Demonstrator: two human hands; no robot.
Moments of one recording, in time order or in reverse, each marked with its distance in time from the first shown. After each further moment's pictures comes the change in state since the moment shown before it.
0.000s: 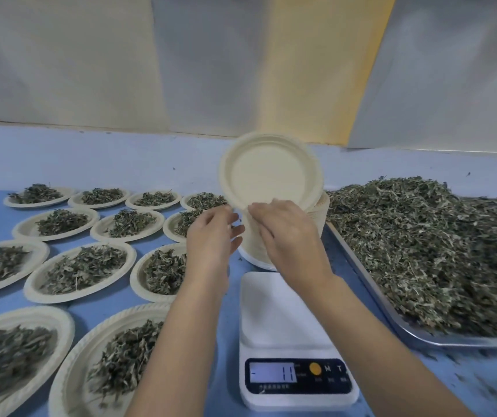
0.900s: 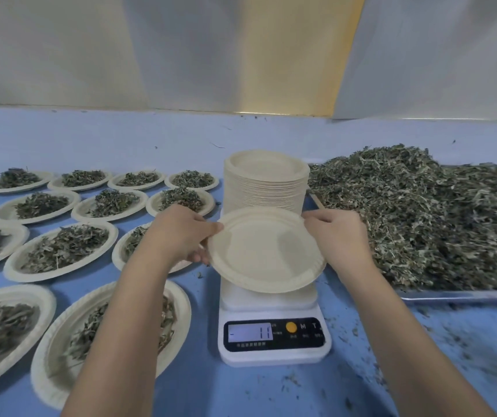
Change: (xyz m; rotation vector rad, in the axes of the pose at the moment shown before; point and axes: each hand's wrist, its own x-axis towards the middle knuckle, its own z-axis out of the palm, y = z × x) left_hand 0.009 -0.003 -0.031 0.970 -0.251 -0.033; right_hand -0.041 0.028 -0.067 0.274 -0.243 1.130
